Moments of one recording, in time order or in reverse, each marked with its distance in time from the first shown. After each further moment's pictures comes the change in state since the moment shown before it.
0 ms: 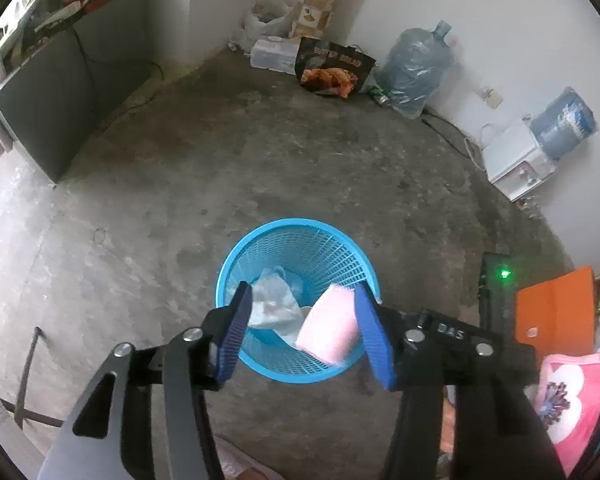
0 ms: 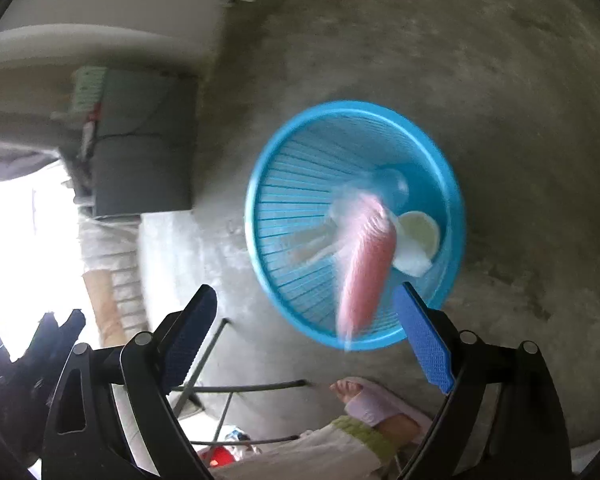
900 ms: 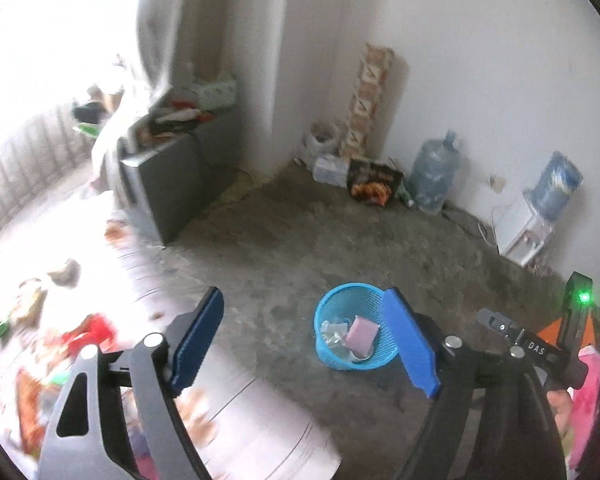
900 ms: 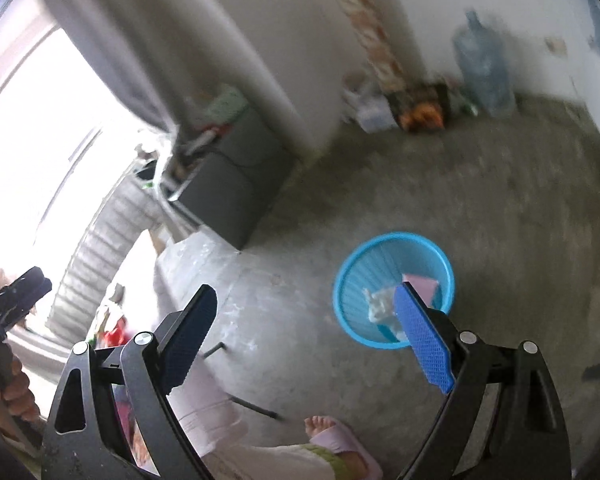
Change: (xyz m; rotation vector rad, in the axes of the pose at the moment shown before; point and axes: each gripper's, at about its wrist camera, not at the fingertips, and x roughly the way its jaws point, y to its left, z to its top) left arm -0.340 0.057 -0.126 -0.045 -0.406 0.160; right arm -0.211 0.149 -0.184 -0.541 -0.469 -0.007
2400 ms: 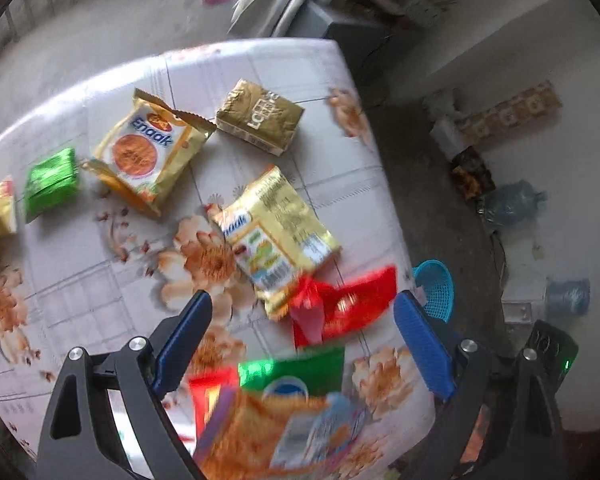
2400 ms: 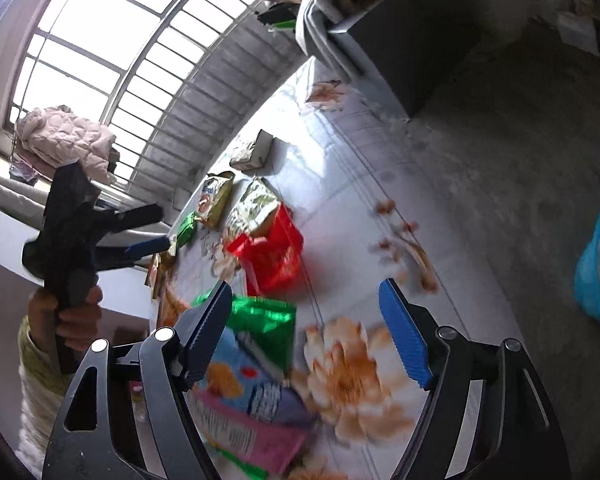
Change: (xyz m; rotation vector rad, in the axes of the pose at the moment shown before) left arm 0.071 0.380 -0.025 -0.579 0.475 0.015; right arm 0.200 0.281 -0.068 -0.198 0.540 0.376
